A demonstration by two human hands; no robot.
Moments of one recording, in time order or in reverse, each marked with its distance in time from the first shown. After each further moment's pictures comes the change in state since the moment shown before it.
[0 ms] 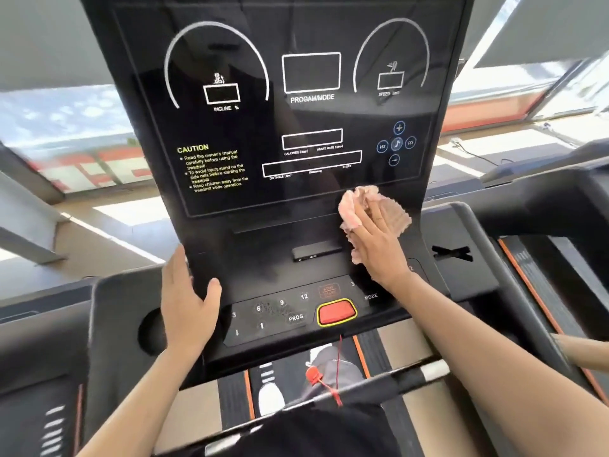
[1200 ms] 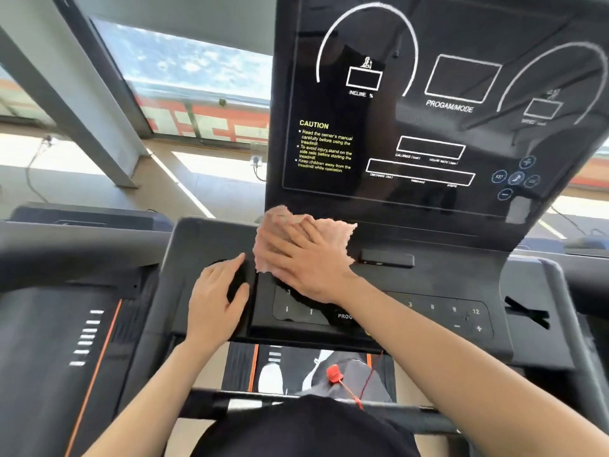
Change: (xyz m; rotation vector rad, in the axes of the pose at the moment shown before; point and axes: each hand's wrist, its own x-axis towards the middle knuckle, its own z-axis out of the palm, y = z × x) left_hand -0.050 -0.063 -0.035 0.106 -0.042 0.036; right_hand 0.072 -0.204 0.046 -0.025 -0.453 -0.667
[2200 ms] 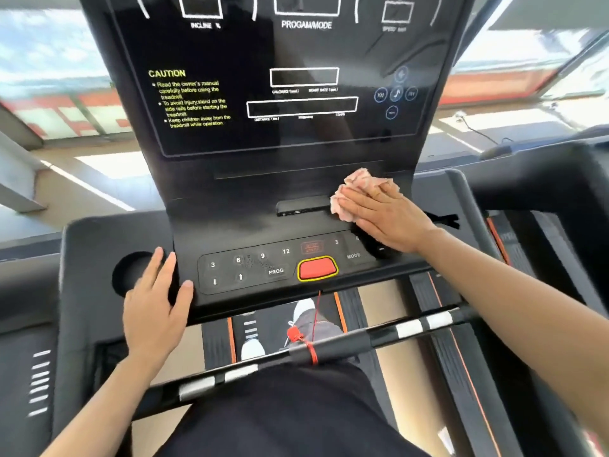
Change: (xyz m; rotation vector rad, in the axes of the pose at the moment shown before) left_hand -0.024 0.023 0.019 0.214 -0.140 -0.026; right_hand -0.251 0.122 -0.015 -0.105 -0.175 0.390
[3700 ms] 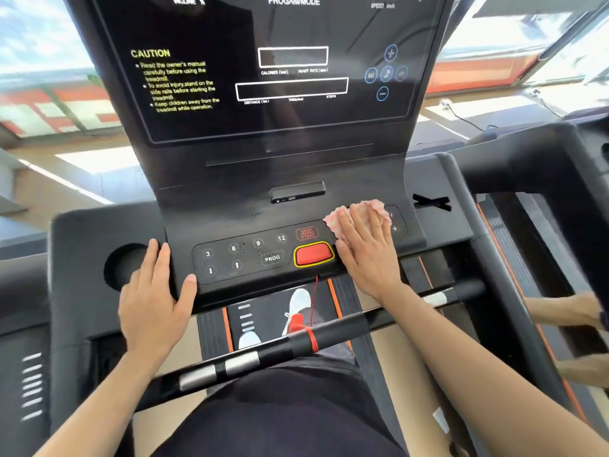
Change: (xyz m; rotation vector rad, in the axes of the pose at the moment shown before) left_hand -0.004 -0.003 0.007 0.154 0.027 0.079; right_hand -0.031 -0.118 0.045 0.277 0.144 0.587
